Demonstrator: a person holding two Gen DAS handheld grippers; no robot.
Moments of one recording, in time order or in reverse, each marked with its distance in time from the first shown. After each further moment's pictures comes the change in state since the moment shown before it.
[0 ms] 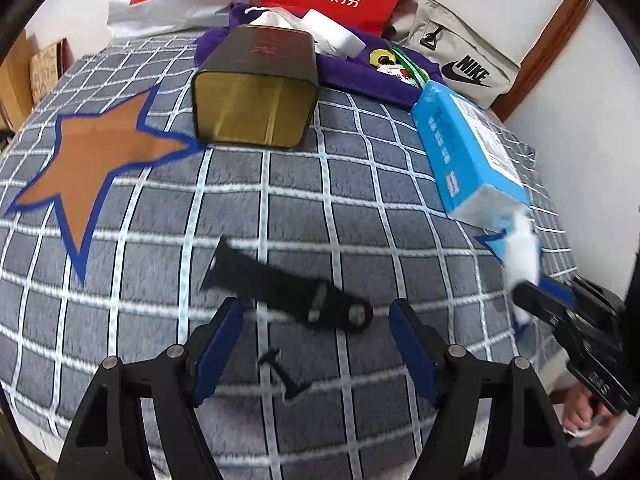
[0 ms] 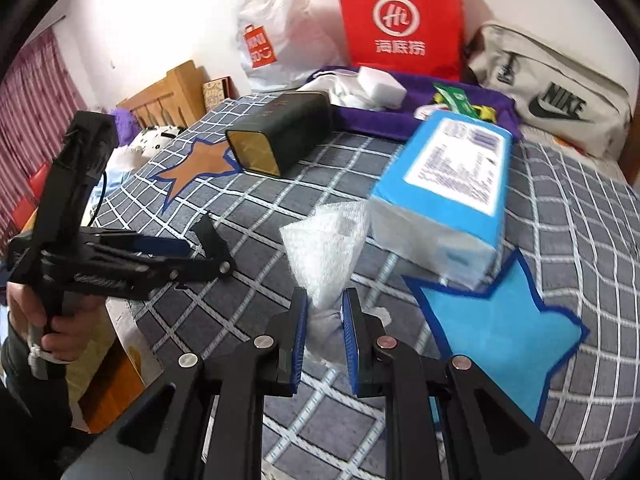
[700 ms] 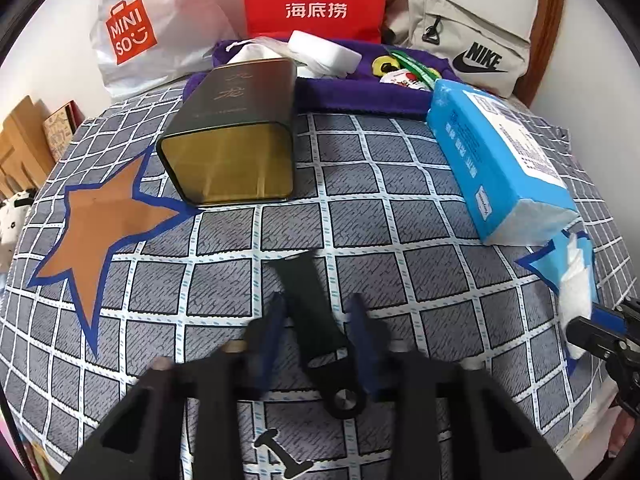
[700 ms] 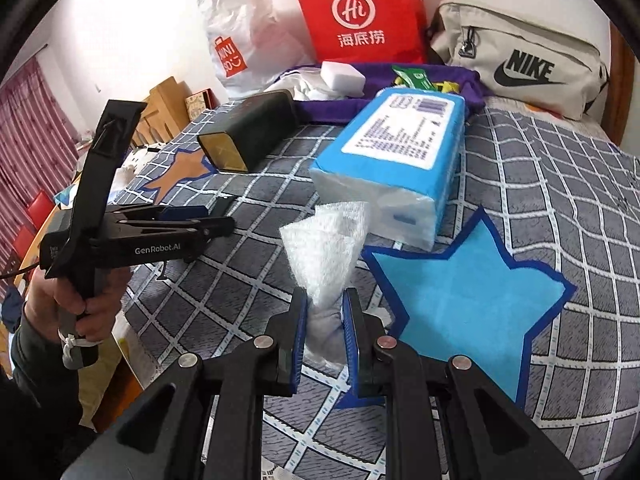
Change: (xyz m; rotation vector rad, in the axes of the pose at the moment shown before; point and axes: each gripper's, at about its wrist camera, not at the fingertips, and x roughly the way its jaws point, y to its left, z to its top) left arm 0.020 -0.028 0.020 0.128 -0.088 0.188; right arm -0.004 -0.032 -0.019 0.091 -0.002 0.017
